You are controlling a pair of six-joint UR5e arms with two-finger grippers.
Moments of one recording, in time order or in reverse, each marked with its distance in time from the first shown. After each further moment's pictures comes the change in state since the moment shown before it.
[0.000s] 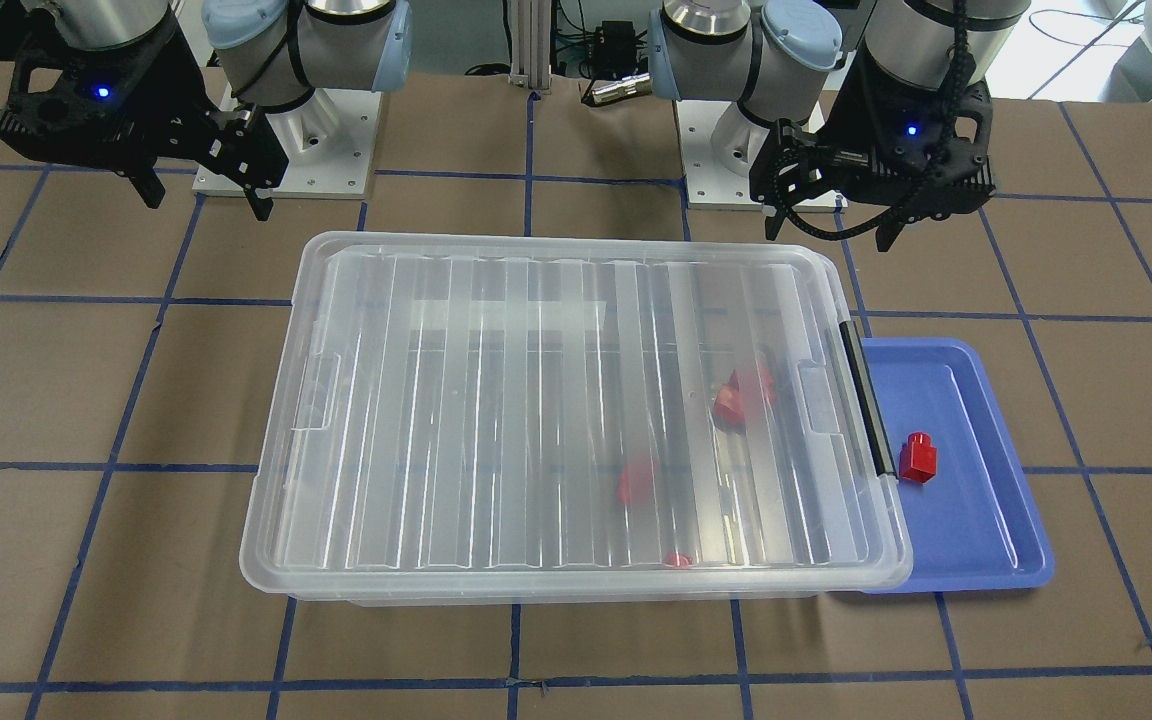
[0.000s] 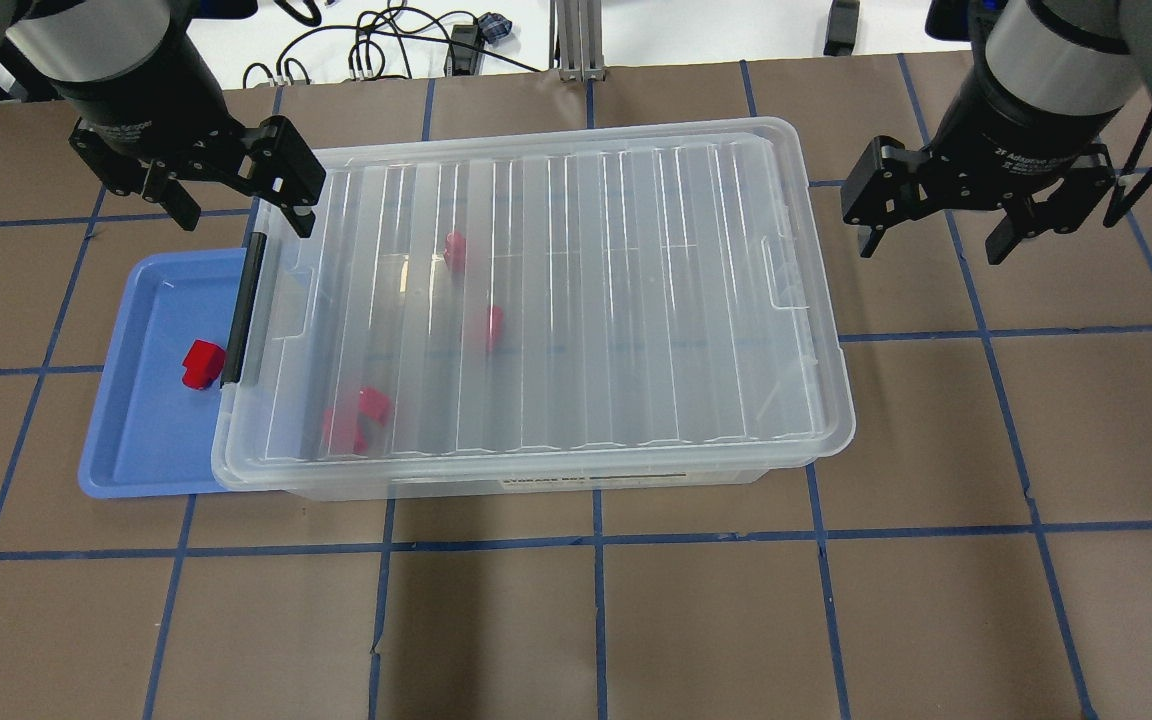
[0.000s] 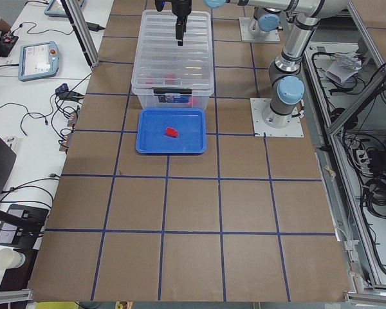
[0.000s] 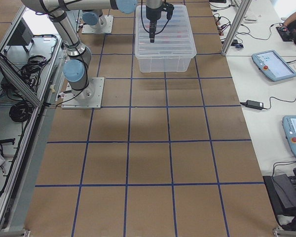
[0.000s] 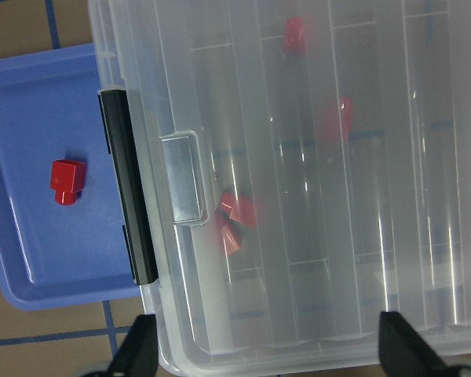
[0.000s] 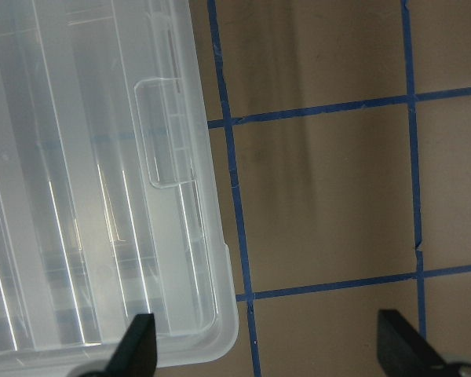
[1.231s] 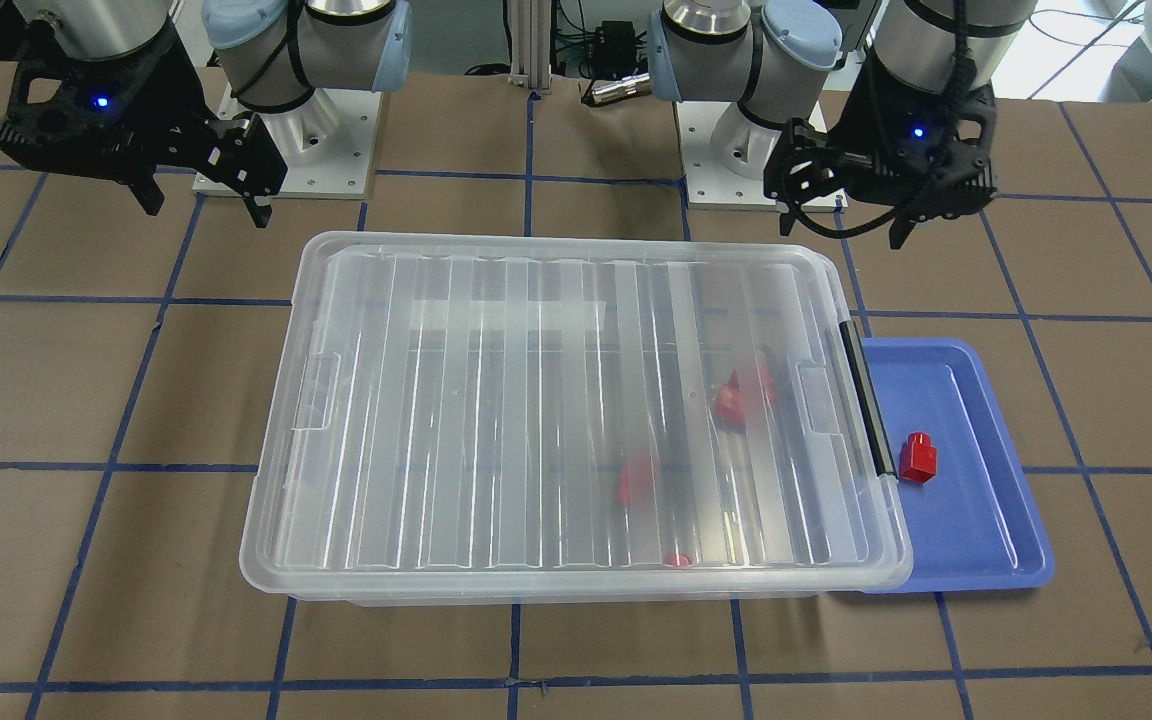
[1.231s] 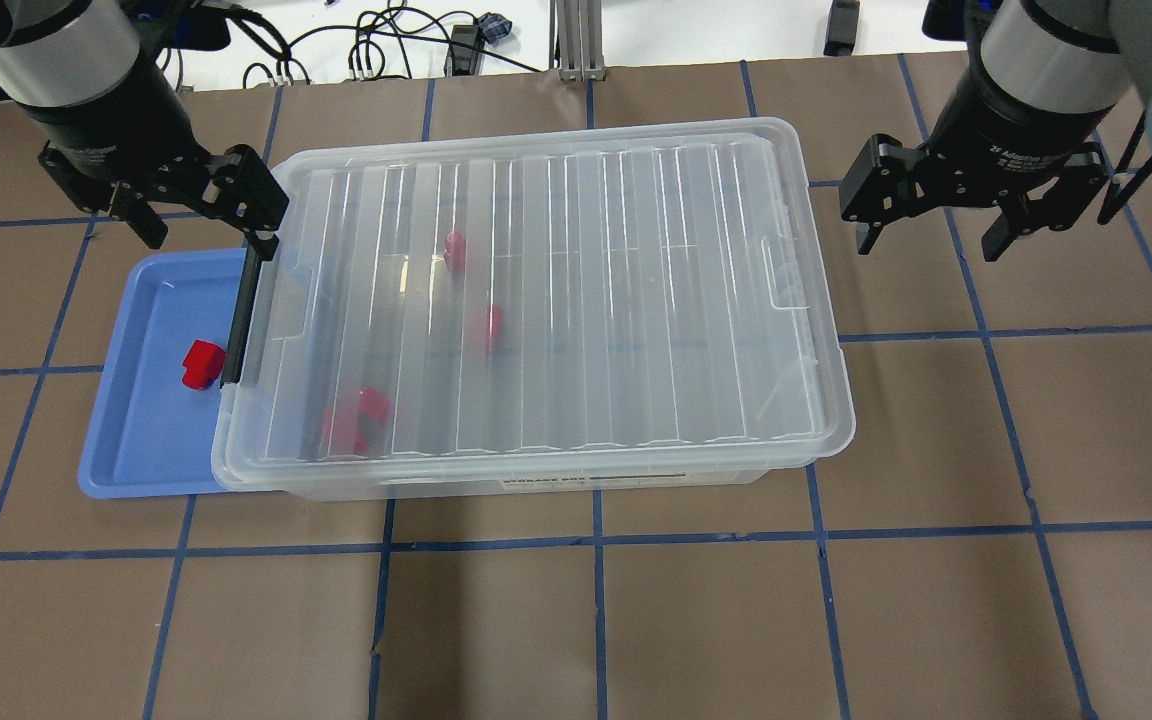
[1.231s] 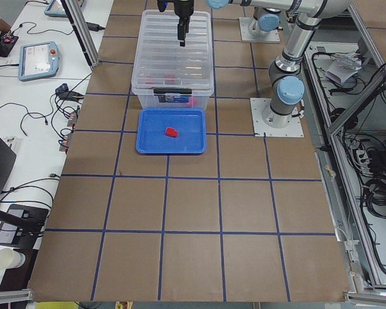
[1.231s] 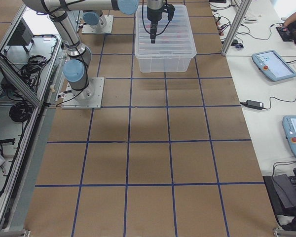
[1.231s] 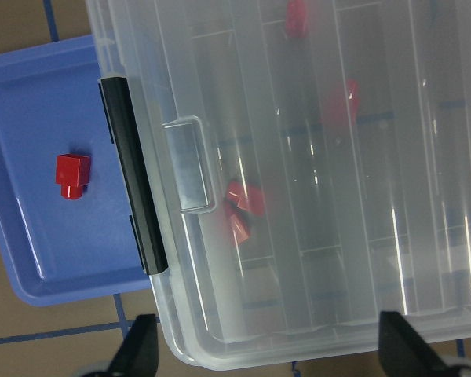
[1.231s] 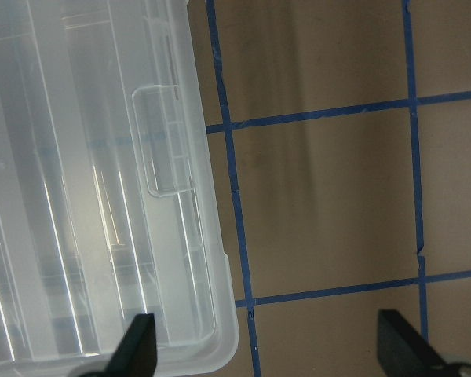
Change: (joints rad) left arm 0.090 -0.003 -0.047 0.005 0.038 0.092; right arm -0.004 0.020 0.003 -0.015 0.001 0.000
